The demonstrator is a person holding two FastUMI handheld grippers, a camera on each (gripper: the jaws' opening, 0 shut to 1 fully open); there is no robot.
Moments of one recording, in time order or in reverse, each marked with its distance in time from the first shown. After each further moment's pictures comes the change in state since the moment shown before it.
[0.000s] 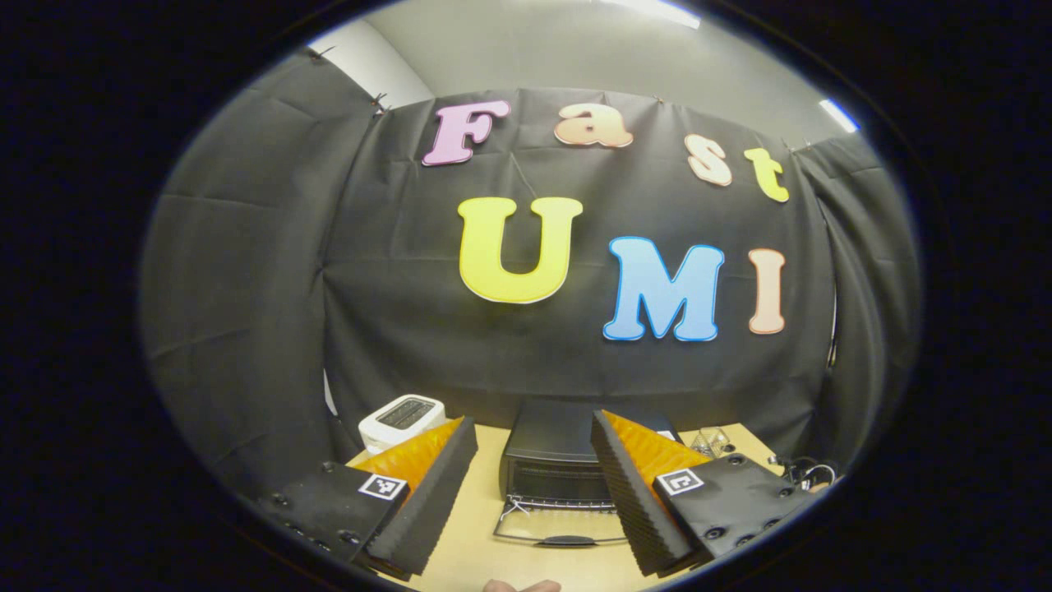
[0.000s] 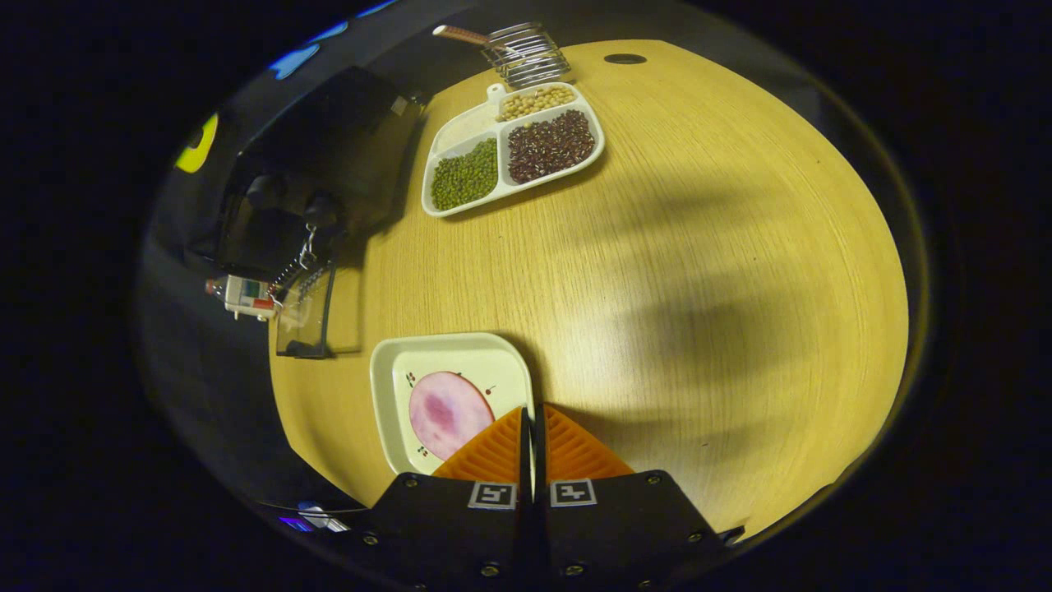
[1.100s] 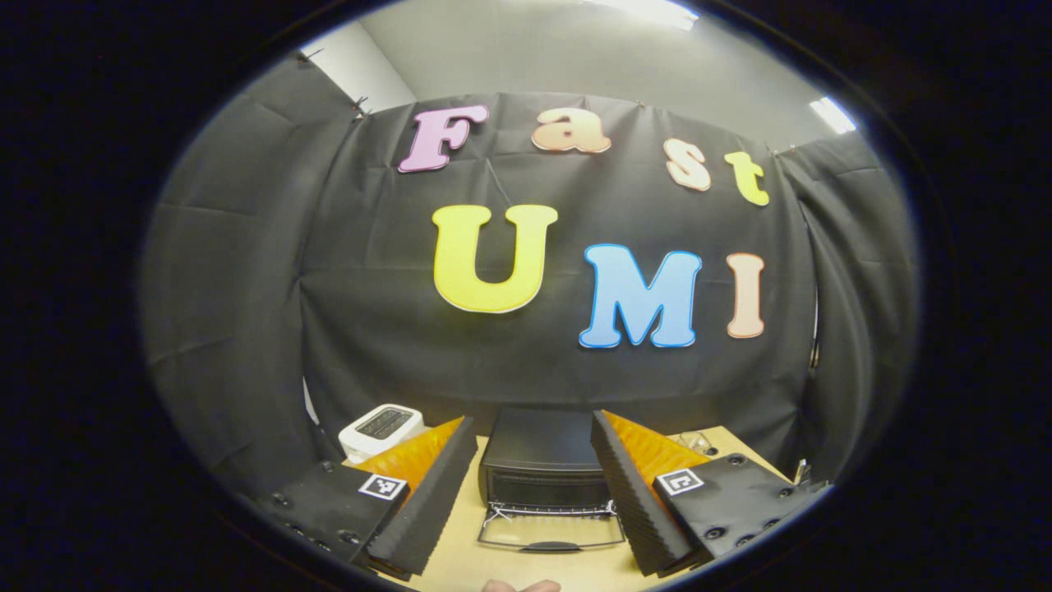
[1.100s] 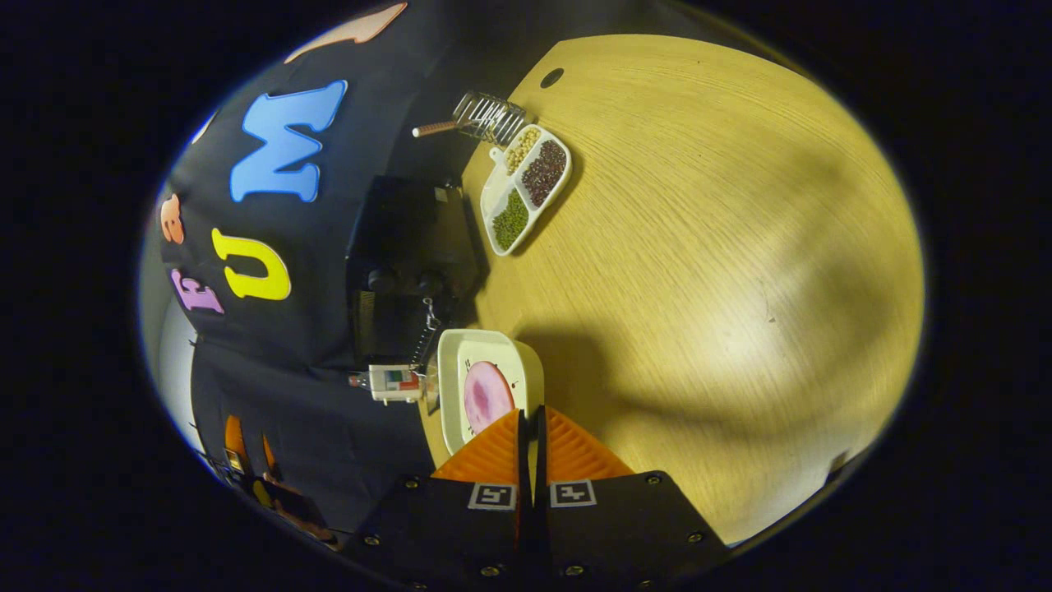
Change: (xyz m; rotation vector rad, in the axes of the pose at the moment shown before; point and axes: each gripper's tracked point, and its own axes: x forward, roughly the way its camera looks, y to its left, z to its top) left arm 0.004 -0.027 0.020 0.015 -0.022 -0.084; right arm -0.058 0.059 -0.026 0.367 -0.229 0.490
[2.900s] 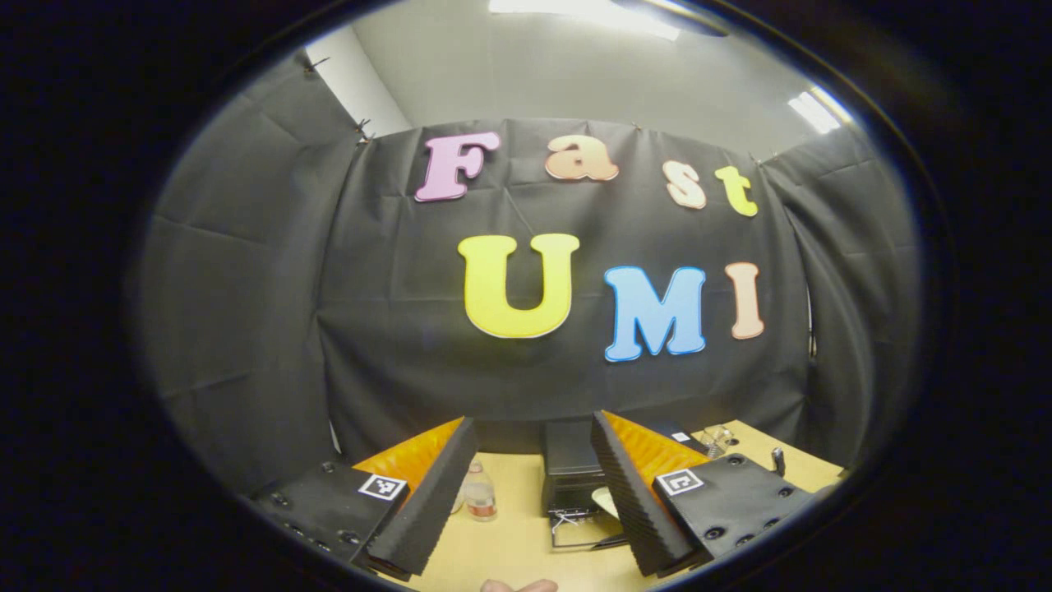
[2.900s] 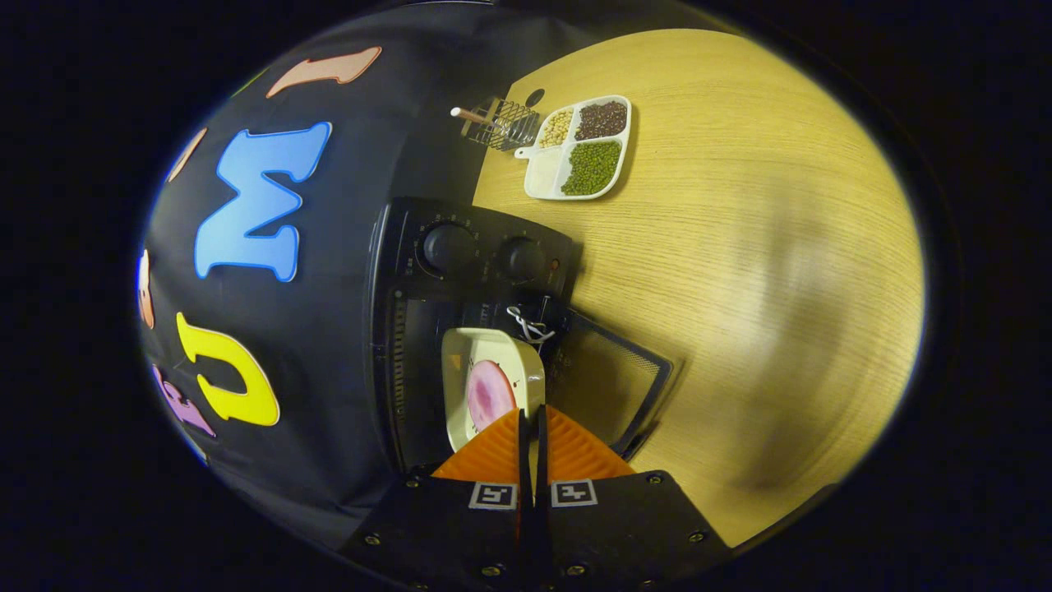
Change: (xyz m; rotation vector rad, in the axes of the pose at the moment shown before) left arm -0.045 0.126 0.014 0.069 -0.078 0.001; right arm 0.212 0.159 -0.020 0.377 -0.501 -0.128
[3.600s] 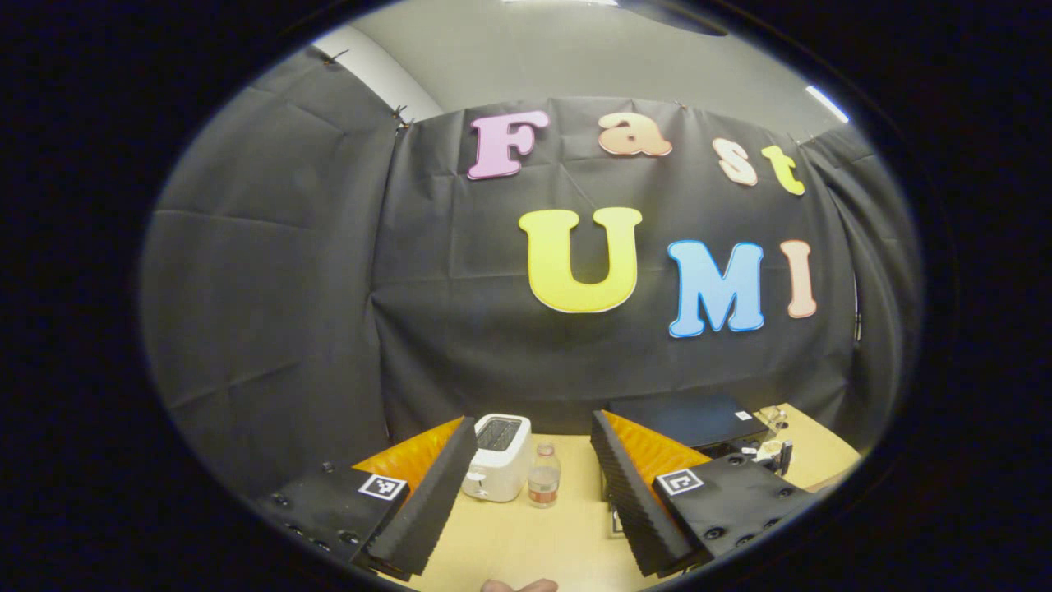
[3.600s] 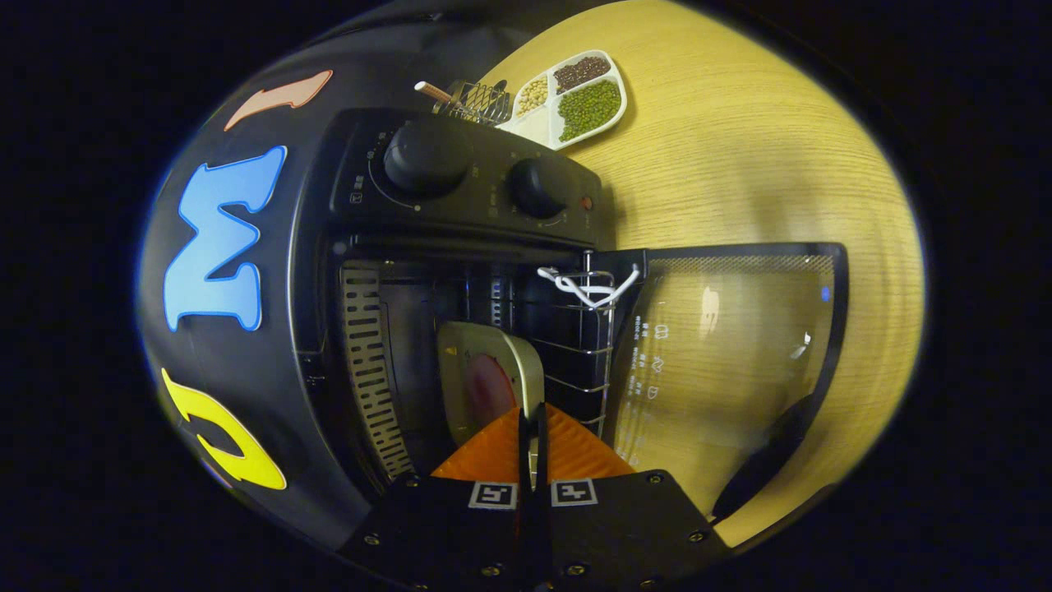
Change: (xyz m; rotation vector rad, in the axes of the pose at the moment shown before) left arm 0.006 0.078 -0.028 0.018 0.085 0.158; right arm 0.101 0.047 -0.018 0.193 -0.121 0.018
